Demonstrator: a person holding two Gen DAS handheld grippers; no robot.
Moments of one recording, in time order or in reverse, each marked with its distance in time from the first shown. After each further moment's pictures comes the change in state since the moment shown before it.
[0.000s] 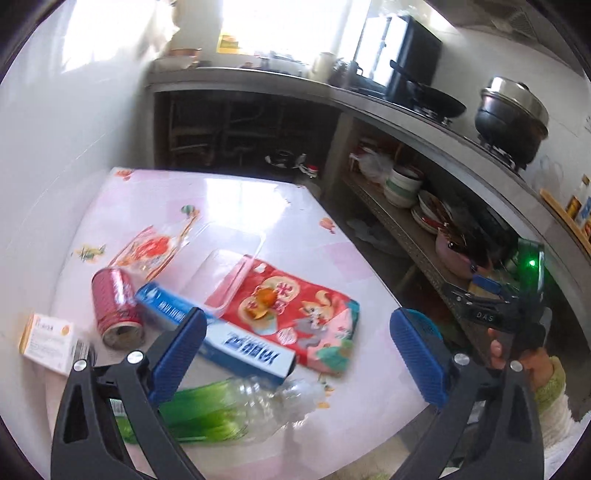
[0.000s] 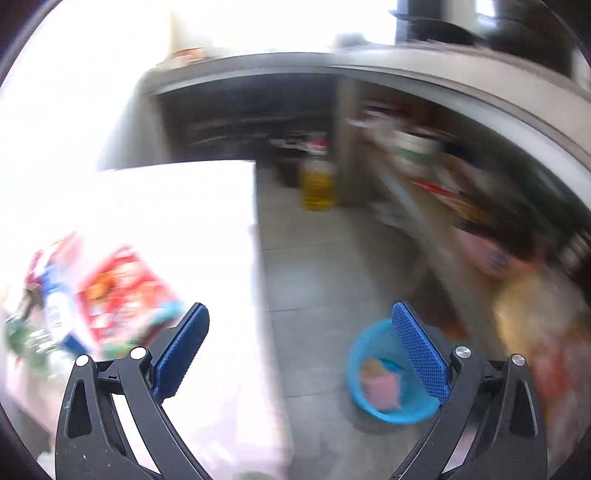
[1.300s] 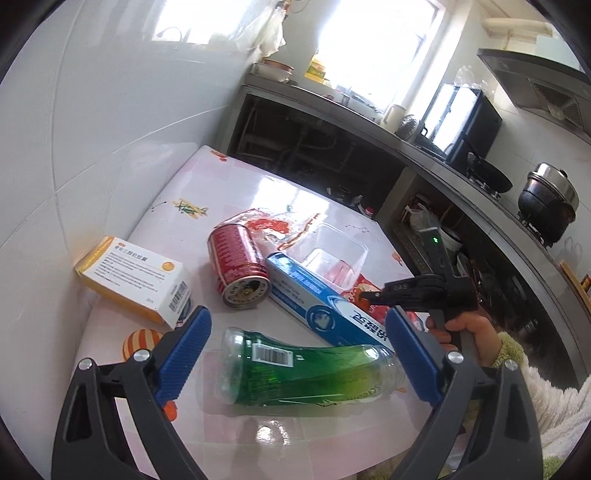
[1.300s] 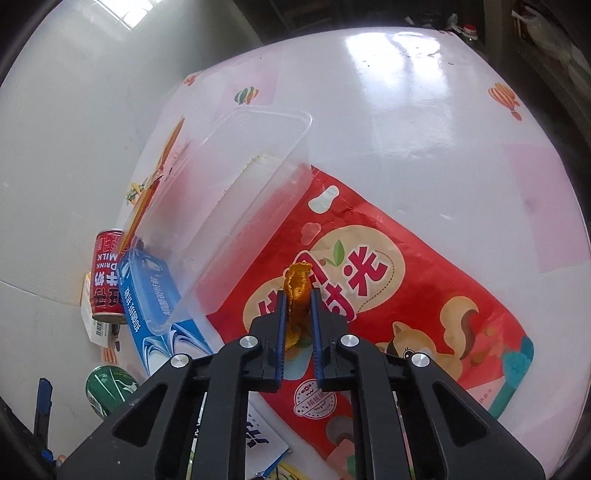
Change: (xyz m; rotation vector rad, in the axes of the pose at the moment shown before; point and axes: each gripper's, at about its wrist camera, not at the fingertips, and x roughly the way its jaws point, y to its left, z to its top) left arm -0.059 0.129 -0.067 -0.266 -0.154 0.080; right arm 0.155 0.180 0.027 0.109 0.482 0.385
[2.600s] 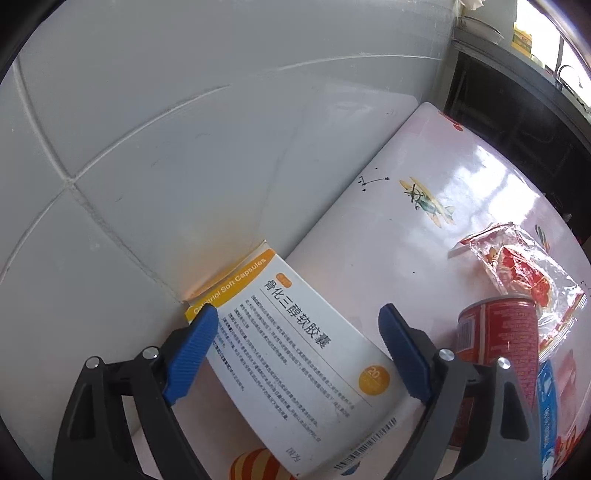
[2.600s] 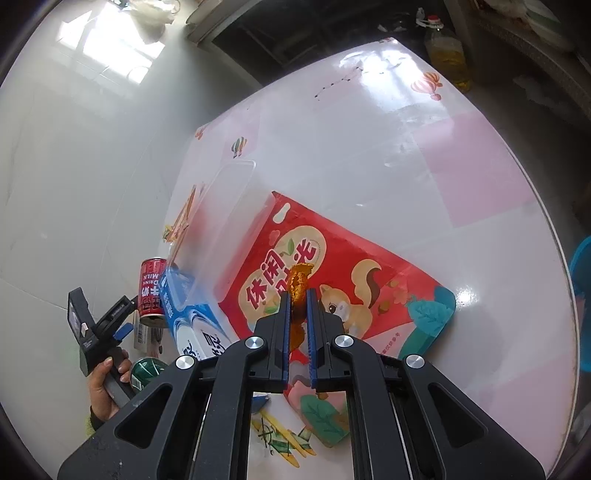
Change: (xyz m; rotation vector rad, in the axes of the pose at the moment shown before) left arm 0.140 0.116 0.053 -0.259 0.187 0.794; right arm -0.068 -0.076 -0.031 0.135 -0.108 0.175
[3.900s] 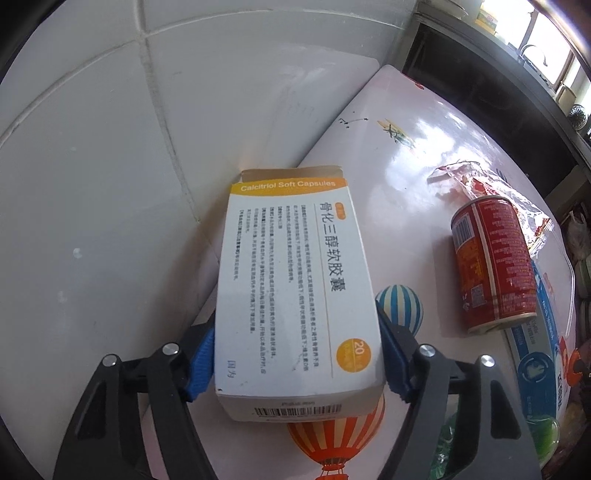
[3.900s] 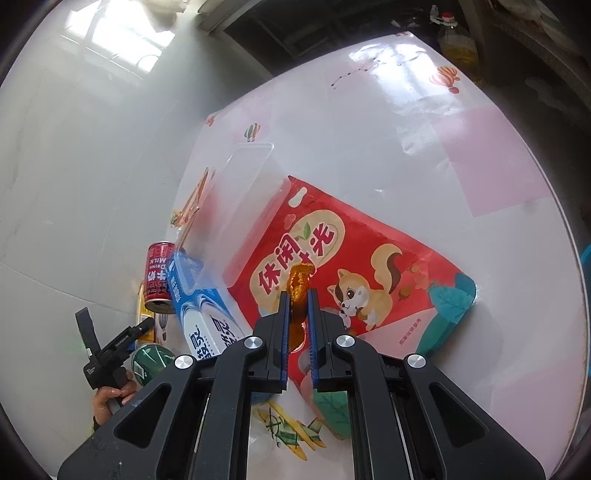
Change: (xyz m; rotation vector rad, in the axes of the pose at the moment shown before) left arm -0.007 0.052 -0.045 0.066 0.130 -0.212; right arm 0.007 0.011 -0.007 -0.022 0.030 0.036
